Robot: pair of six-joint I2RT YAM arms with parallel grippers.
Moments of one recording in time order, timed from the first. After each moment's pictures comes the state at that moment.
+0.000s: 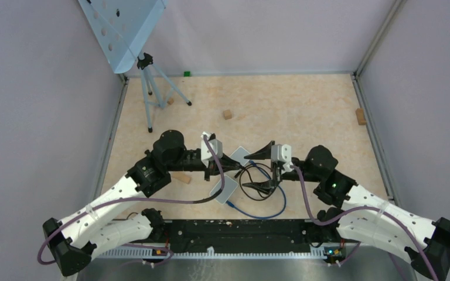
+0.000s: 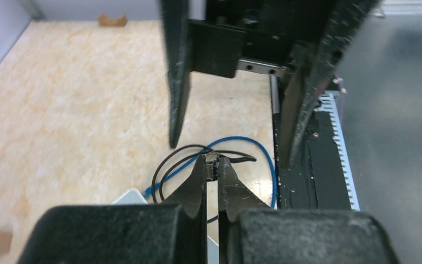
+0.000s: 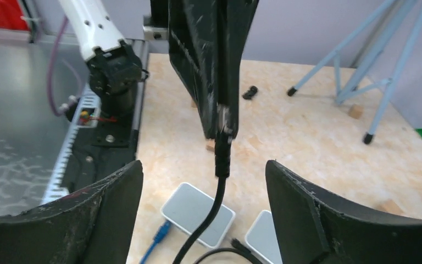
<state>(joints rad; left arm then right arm) -0.82 0.89 0.85 -0.14 0.73 0.22 0.88 0.78 0.58 0.23 -0.63 -0.13</state>
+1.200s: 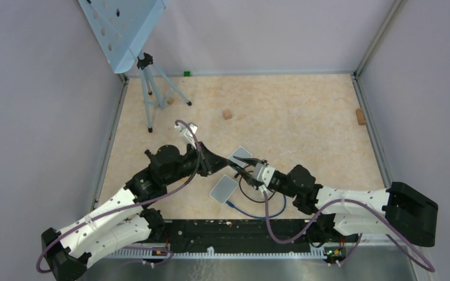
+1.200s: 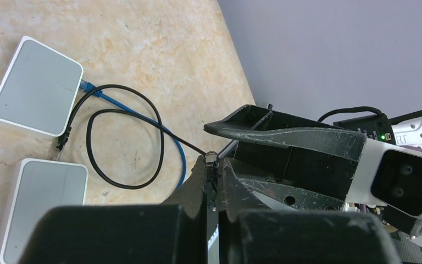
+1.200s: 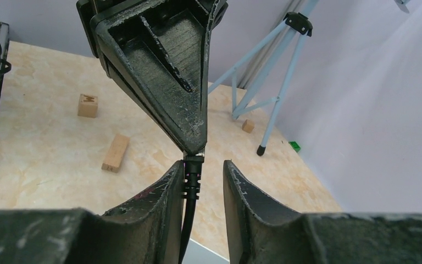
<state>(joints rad) -0.82 0.74 0.63 -0.09 0.17 -0.93 1.10 1.09 0.34 0.97 -0.09 -0.48</state>
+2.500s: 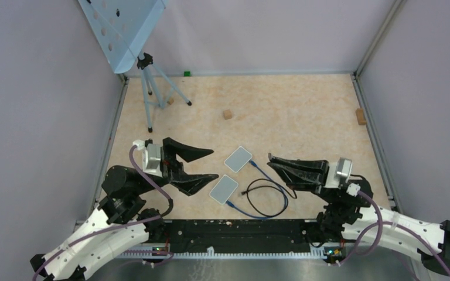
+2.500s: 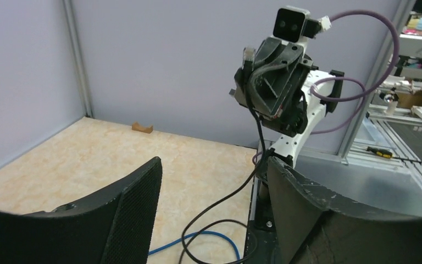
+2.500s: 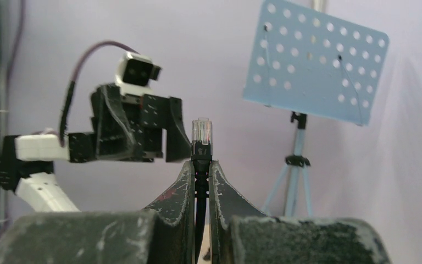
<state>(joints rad) -0.82 0.46 0.67 0.20 0.47 -0.30 1.11 0.51 0.37 0.87 -0.12 -0.03</state>
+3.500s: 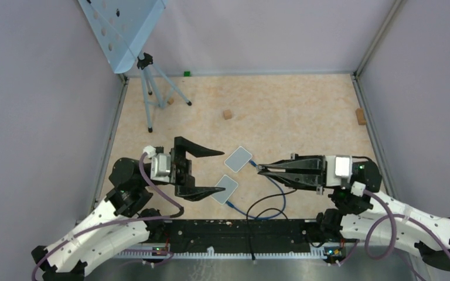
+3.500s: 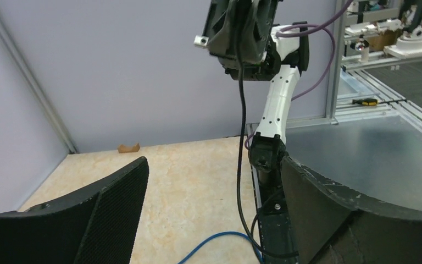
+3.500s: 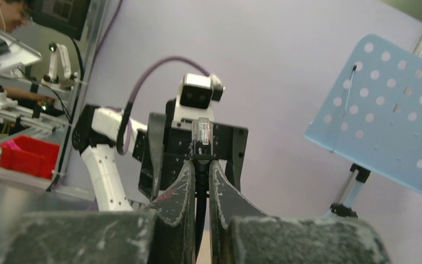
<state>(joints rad) -0.82 0.53 0.66 0.31 0.71 -0.15 1.11 0.63 0.67 0.70 -0.50 -0.05</state>
